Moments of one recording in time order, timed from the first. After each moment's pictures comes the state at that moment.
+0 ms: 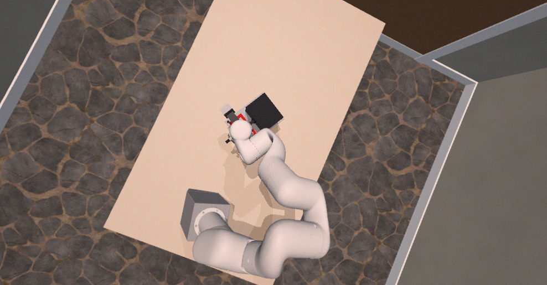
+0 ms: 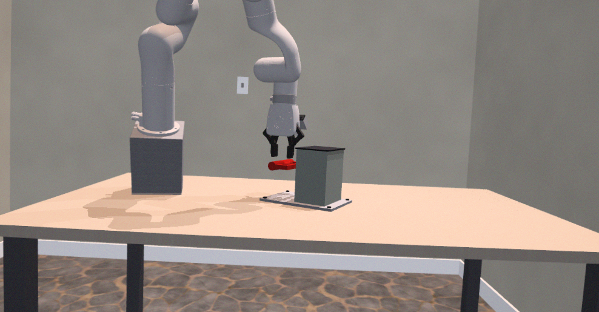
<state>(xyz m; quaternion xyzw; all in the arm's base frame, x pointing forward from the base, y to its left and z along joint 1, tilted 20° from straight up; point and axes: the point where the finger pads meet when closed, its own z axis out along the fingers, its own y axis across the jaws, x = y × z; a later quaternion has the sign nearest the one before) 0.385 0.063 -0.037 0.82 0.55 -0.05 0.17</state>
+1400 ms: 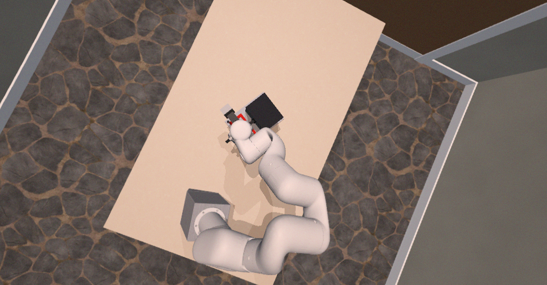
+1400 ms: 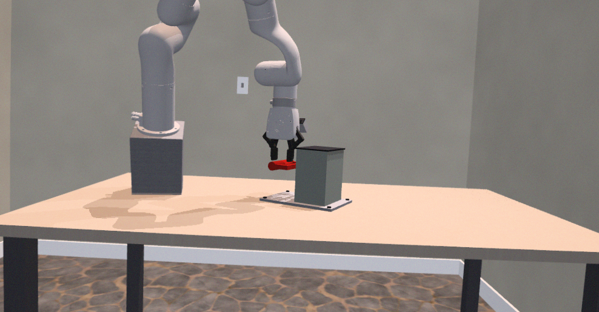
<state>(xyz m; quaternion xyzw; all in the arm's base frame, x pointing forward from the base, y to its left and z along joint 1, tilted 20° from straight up) 0.386 0.060 -0.047 0.82 0.55 -0.05 0.17</state>
